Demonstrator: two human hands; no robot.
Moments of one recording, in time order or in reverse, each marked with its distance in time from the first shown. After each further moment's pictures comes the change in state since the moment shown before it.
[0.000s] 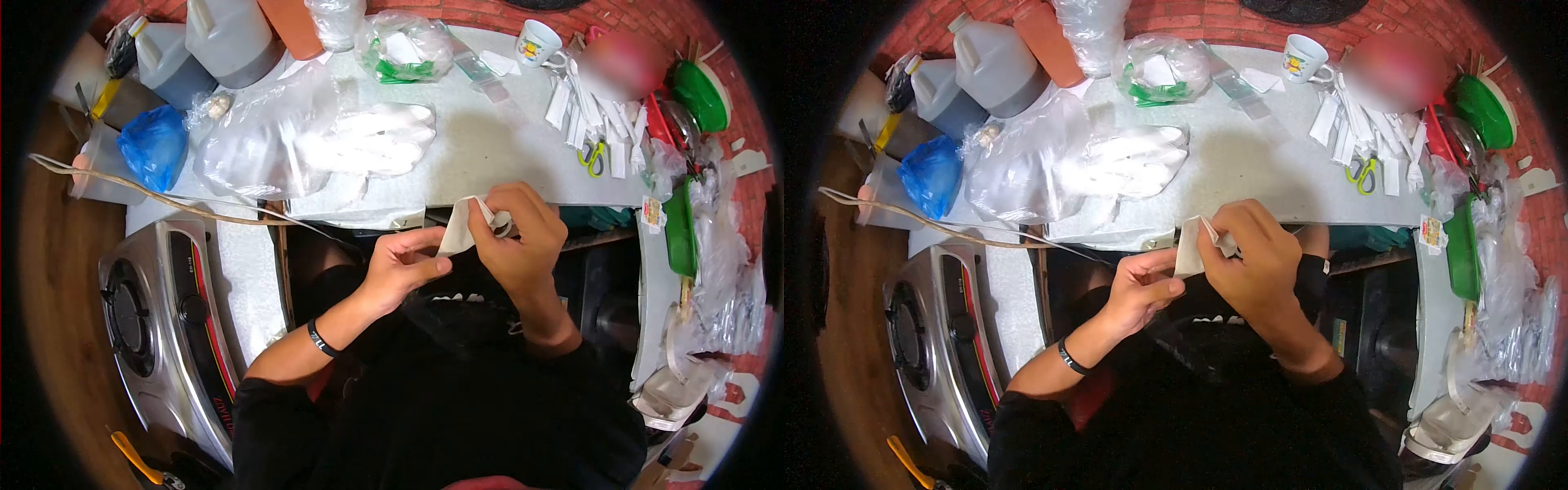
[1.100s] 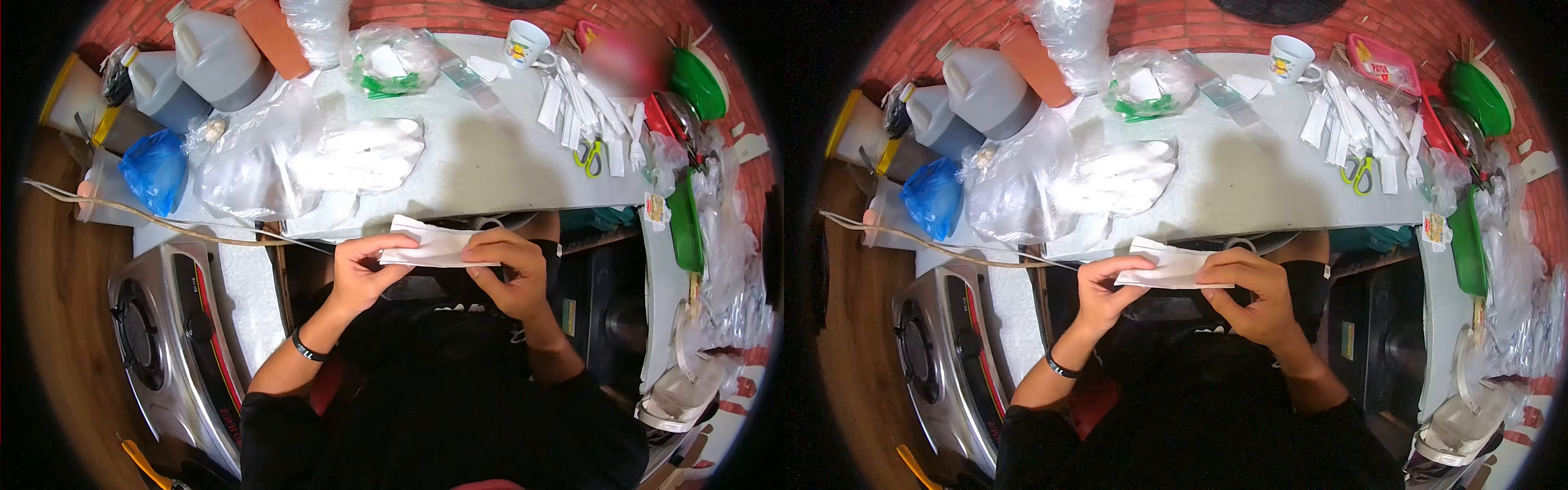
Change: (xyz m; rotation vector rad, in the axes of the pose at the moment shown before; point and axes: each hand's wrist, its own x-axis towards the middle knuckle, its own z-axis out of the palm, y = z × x) left_hand 0.005 0.017 -0.029 0.491 0.032 0.344; right_hand -0.049 0.038 -0.020 0.611 -0.285 0.201
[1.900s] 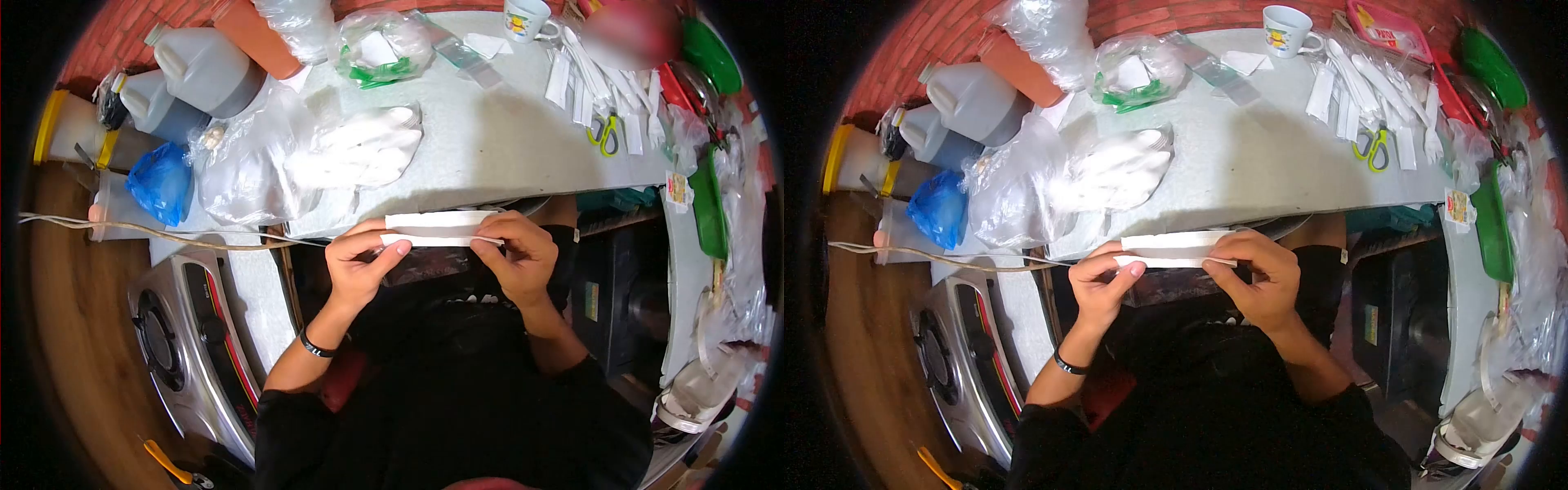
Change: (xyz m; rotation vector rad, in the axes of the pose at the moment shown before) left_hand 0.012 -0.001 0.003 0.268 0.146 0.142; right_hand -0.010 0.030 0.007 0.128 0.272 0.010
